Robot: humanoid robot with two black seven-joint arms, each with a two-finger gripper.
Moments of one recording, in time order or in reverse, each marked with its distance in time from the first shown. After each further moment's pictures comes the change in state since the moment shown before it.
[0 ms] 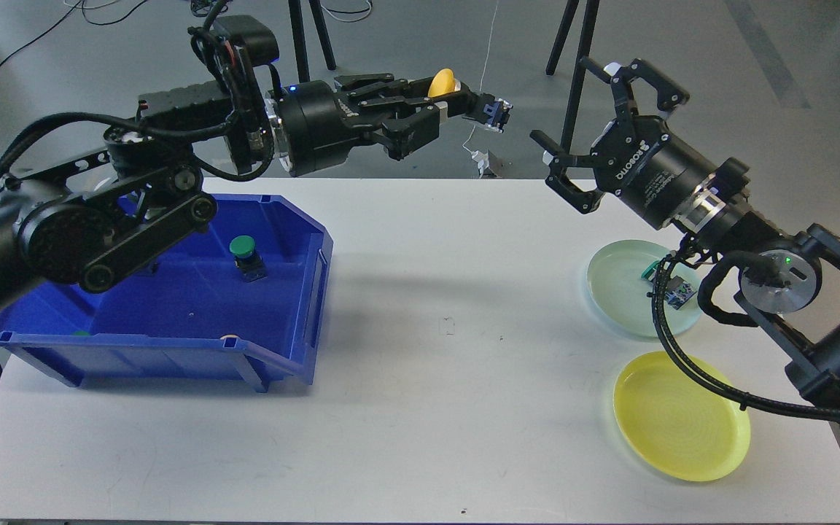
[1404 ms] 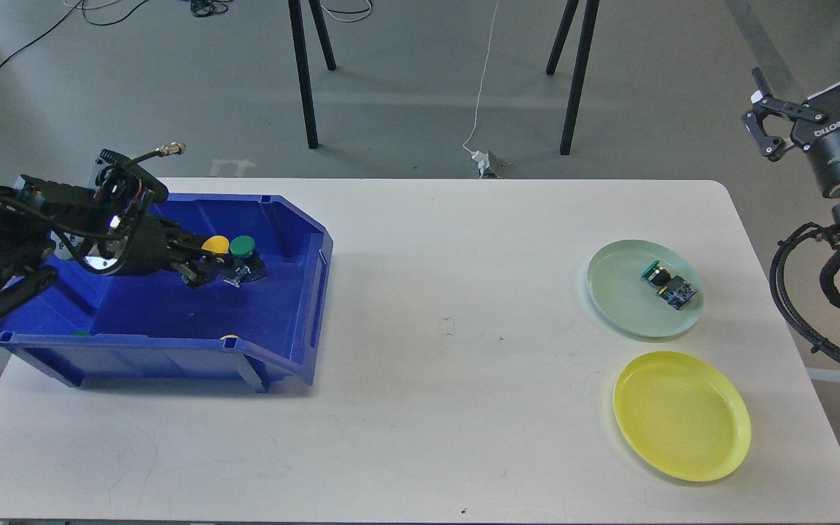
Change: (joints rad) left arm 0.033 0.290 0.369 0.277 0.319 -0.205 -0.087; right arm -0.076 -0.028 0.428 -0.418 0.018 0.132 0.095
